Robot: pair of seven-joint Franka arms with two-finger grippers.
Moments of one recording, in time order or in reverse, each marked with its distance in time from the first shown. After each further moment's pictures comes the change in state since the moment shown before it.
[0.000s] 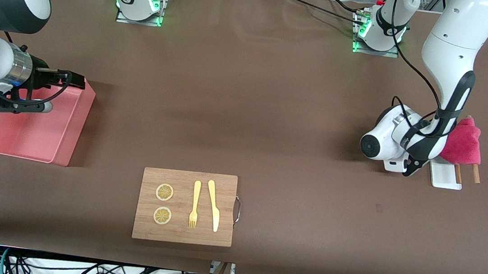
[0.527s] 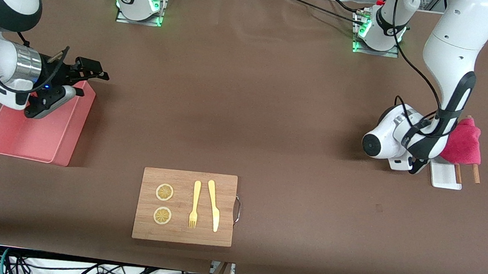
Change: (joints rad) left arm 0.004 0.000 0.010 -0.010 0.030 -0.032 -0.076; right arm -0.002 -0.010 -0.024 -0.074 0.324 0.035 -0.491
